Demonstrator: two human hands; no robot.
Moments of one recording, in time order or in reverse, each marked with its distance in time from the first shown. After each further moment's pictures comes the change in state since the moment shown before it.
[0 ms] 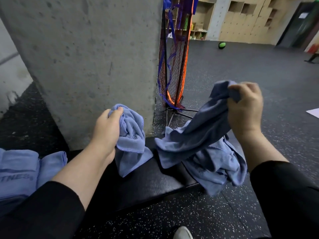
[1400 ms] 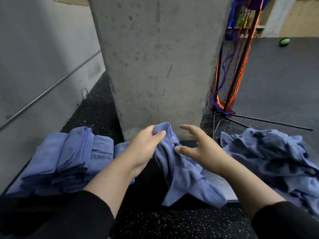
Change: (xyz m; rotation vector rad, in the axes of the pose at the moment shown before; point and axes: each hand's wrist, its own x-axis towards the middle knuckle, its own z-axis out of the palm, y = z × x) left_hand -0.029 -0.006 -0.108 0.121 -0.264 -0.100; right_hand -0.137 -0.185 0.091 0.500 -1.074 0.094
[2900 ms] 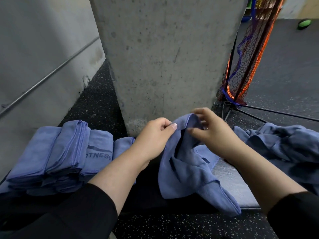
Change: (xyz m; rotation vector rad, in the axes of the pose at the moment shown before) left_hand 0.050 -0.017 0.002 0.371 0.101 0.151; right_hand 0.056 0.019 0.000 0.062 0.090 0.042
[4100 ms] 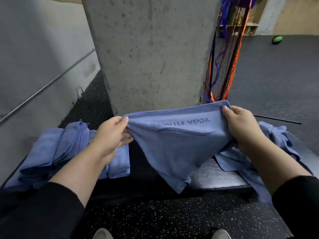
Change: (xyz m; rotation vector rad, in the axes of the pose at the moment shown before) left_hand -0.049 0.005 -0.062 -0.348 0.166 -0.153; right_hand -0.057 -0.007 -0.088 0.104 0.450 0.219
